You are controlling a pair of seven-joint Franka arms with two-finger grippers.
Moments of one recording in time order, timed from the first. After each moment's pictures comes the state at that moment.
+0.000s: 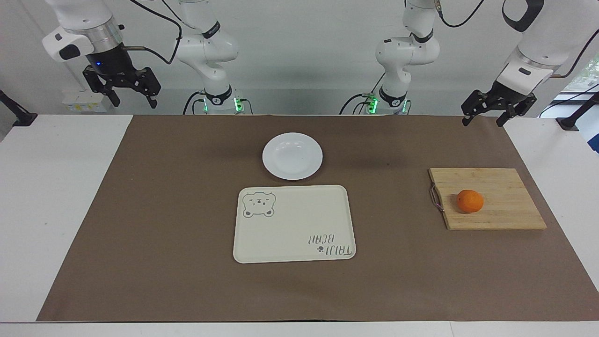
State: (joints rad) left arm 0.02 -0.04 0.00 -1.60 -0.02 1.55 0.10; right arm 0.09 -0.08 -0.15 -1.55 -0.03 1.47 -0.01
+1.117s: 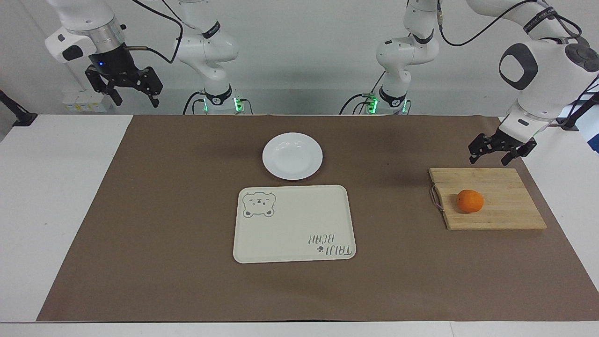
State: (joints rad) left arm 0.11 0.04 0.00 -1.84 -0.02 1.90 0.26; right arm 0.09 -0.08 -0.15 -1.55 -0.03 1.46 -0.01
